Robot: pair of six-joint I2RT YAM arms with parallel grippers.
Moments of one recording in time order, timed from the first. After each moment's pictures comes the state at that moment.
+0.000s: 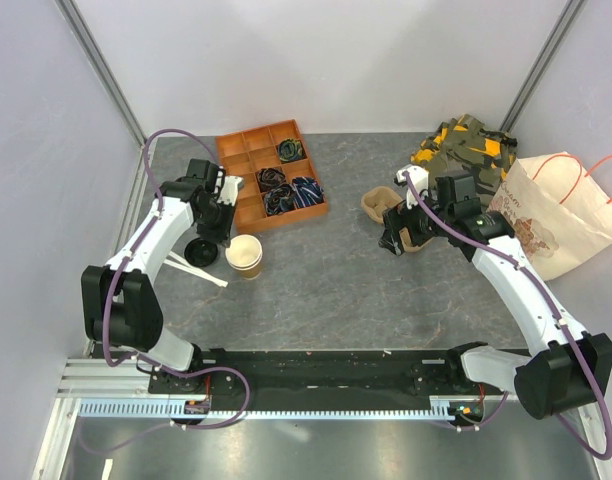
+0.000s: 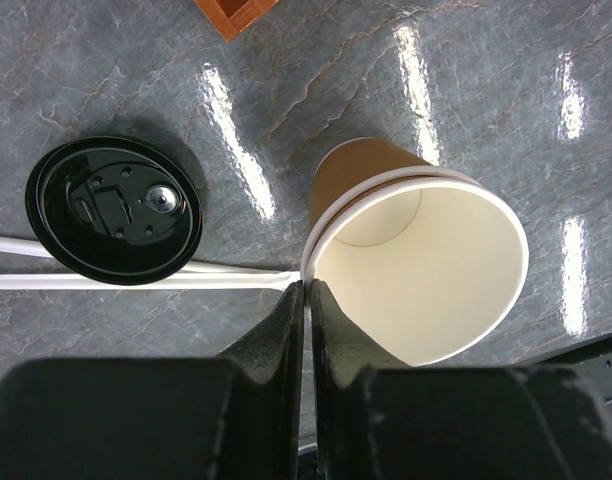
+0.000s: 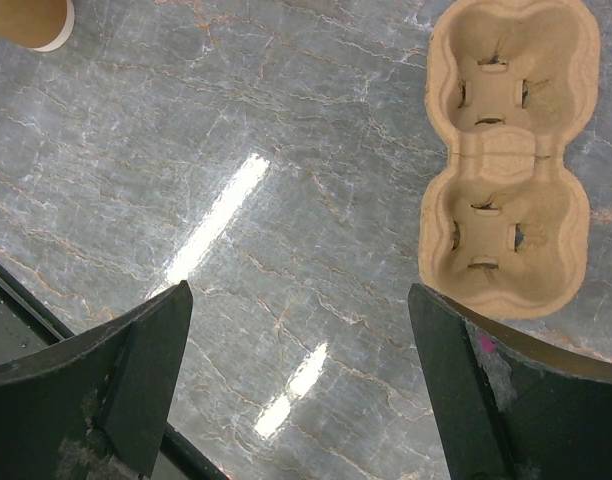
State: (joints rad) left arm -0.17 1.53 1.24 -0.91 0.14 0.12; right arm 0.26 1.19 1.07 -0.65 -0.41 -0.18
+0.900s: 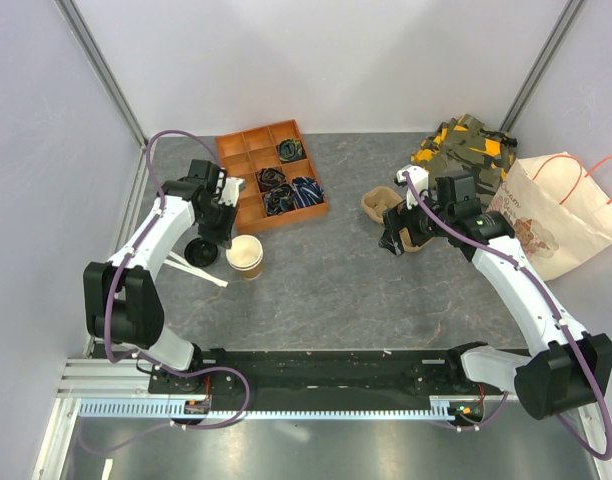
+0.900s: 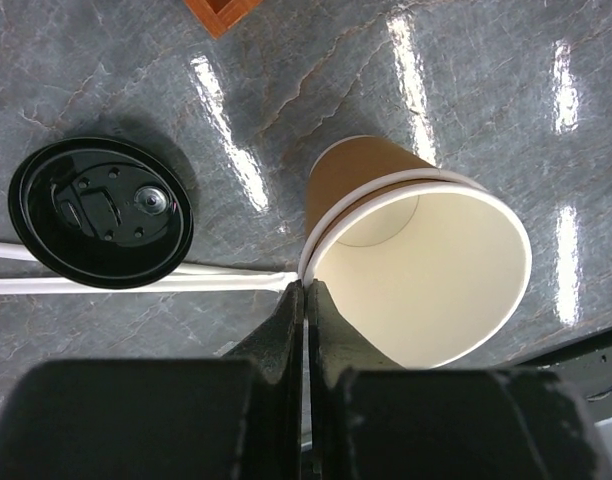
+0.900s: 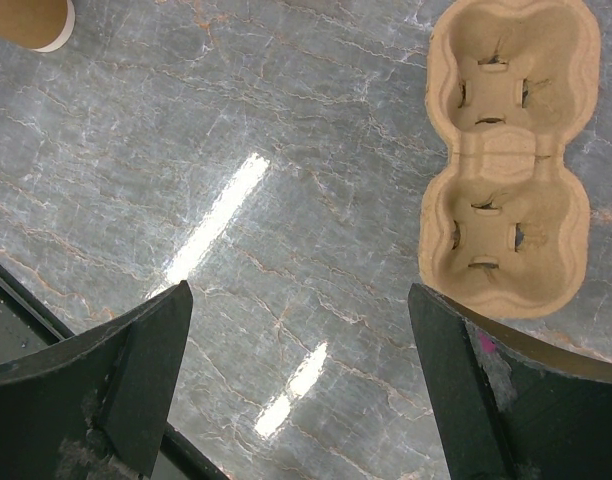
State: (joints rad) left arm -0.17 1.55 1.24 -0.92 0.15 0.12; right arm 0.26 1.19 1.07 -0.65 -0.41 -0.18
